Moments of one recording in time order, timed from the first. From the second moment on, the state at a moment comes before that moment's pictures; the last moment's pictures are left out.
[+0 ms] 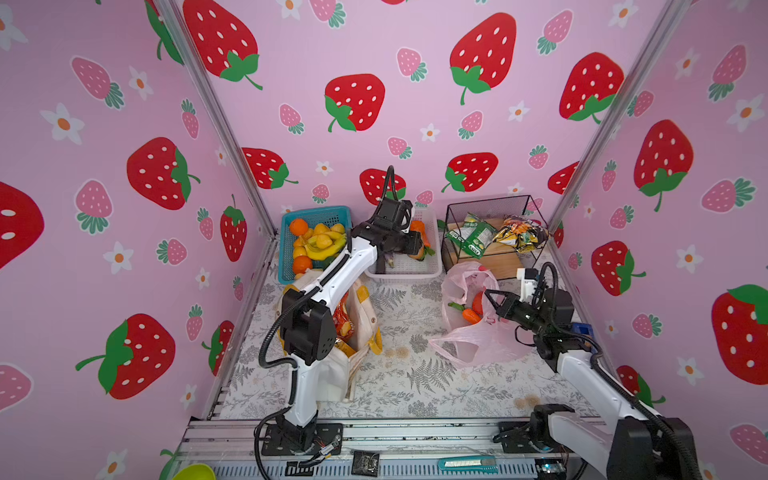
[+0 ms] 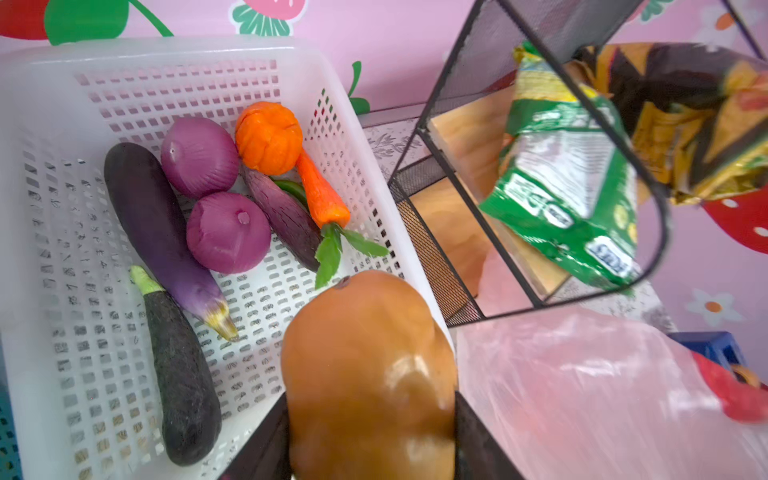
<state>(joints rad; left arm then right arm) -0.51 1.98 1.93 -0.66 0.17 -0.23 0.14 1.04 0.47 0.27 -0.63 0.62</state>
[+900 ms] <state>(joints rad) -0.89 1.69 1.10 -0.19 0.24 -0.24 0.21 1.01 0.51 0.24 -0.62 0.65</state>
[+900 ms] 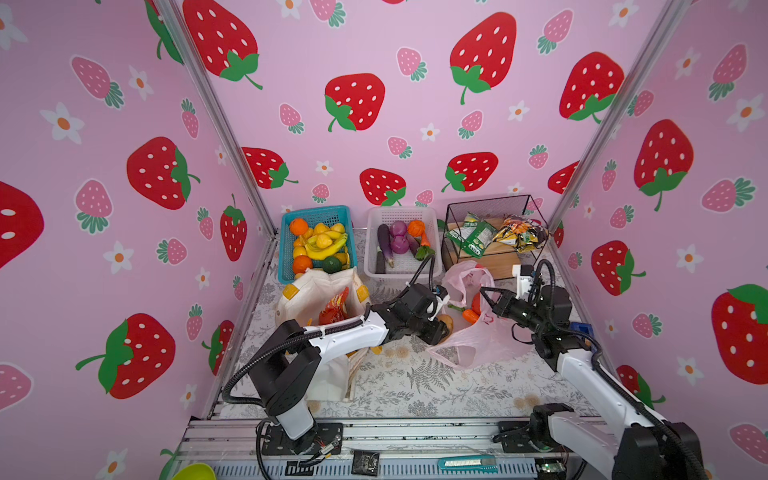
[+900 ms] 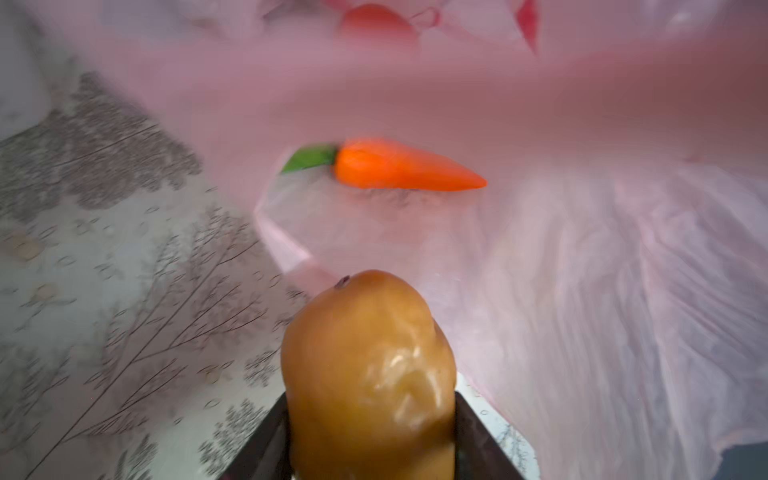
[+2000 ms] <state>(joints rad) -0.84 1.78 1.12 0.11 0.08 -0.55 0.23 1.02 0.49 0.24 -0.61 0.63</state>
